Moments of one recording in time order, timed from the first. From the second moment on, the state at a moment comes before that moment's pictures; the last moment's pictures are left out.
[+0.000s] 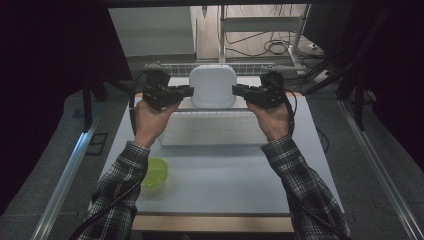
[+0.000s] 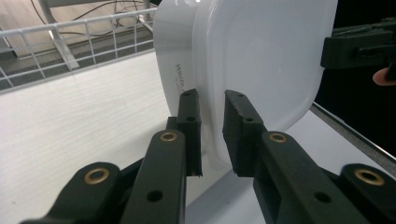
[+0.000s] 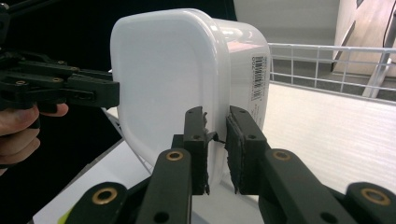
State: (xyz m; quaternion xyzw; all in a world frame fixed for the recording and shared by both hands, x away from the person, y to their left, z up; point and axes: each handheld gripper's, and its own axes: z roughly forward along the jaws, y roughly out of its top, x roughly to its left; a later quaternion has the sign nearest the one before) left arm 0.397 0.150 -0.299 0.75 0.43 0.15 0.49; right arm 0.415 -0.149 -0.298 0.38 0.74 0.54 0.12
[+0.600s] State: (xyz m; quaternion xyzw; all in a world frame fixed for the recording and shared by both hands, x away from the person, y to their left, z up) left arm 0.421 0.149 -0.310 0.74 0.44 0.14 0.50; right arm 0.442 -0.148 -0.305 0.40 0.73 0.54 0.10
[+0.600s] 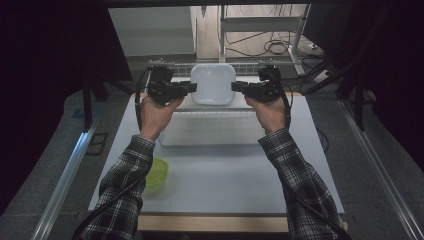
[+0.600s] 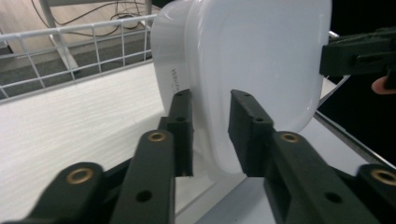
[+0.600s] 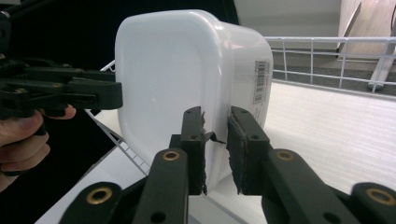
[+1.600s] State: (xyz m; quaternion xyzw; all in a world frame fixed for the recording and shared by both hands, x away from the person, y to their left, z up) left arm 0.446 0.140 -0.312 0.73 0.45 0.20 0.48; right arm 0.459 -0.128 -0.309 0.42 0.73 0.52 0.14
